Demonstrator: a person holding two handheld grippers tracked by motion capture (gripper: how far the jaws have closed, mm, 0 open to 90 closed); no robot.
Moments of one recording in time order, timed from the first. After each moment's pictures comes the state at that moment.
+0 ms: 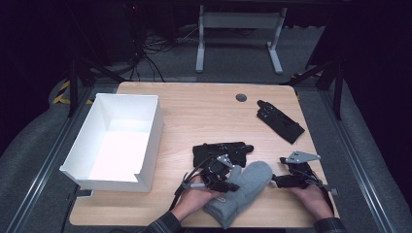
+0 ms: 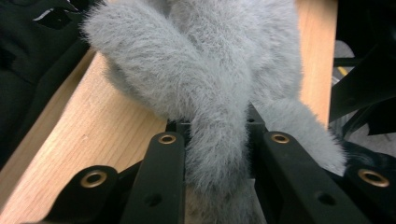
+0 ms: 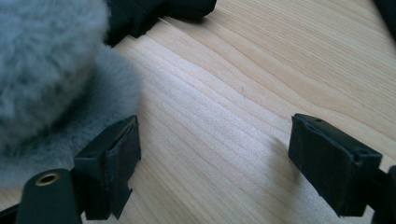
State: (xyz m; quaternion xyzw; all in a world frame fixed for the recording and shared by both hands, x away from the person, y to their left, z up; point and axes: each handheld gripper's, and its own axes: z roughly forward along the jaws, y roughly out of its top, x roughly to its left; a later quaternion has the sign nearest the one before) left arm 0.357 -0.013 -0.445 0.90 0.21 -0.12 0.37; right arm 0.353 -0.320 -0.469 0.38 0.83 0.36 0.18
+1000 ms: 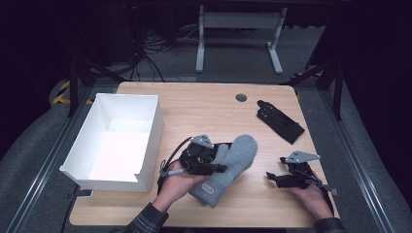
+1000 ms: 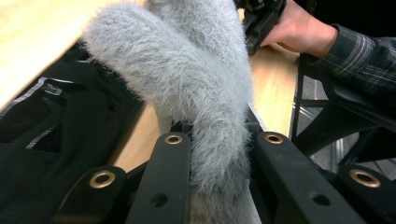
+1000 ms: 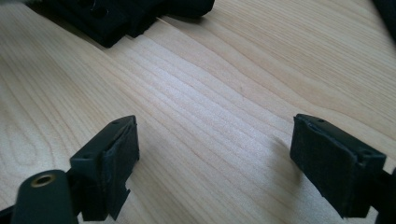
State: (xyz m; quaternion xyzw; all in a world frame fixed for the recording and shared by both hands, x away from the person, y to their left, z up) left arm 0.367 0.045 -0.373 0.86 0.23 -0.08 0.45; right arm 0.354 -0.320 -0.469 0.38 0.83 0.36 0.18
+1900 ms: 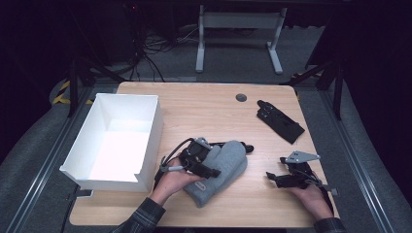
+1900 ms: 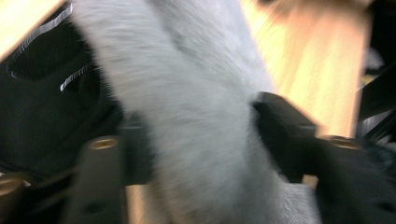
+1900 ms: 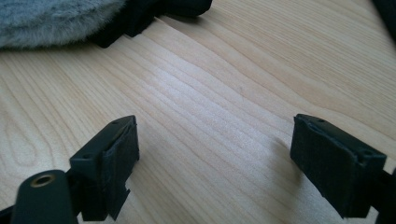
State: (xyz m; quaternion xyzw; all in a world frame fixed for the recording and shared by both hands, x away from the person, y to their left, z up) left arm 0.391 0.038 -0.424 0.91 0.26 -0.06 0.33; right arm 0.354 -0.319 -0.469 0.38 0.83 0.36 0.18
